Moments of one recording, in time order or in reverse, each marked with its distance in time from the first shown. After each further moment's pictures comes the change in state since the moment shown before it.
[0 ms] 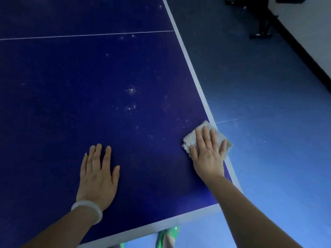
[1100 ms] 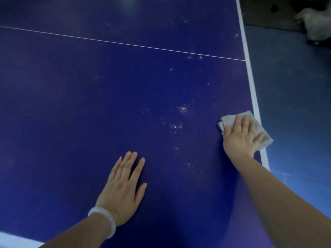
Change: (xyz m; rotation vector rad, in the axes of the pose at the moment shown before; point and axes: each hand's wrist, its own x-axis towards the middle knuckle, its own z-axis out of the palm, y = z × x) left_hand 0.002 0.005 -0.017 0.030 -0.087 -0.075; right_hand 0.184 -0.079 -0.023 0.044 0.027 -0.063
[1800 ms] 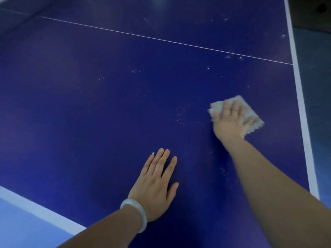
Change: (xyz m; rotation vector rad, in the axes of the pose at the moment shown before) left_hand 0.000 -0.006 0.011 -0.044 0.002 0.001; right_hand 0.003 -0.144 0.017 -0.097 -0.111 -0.209
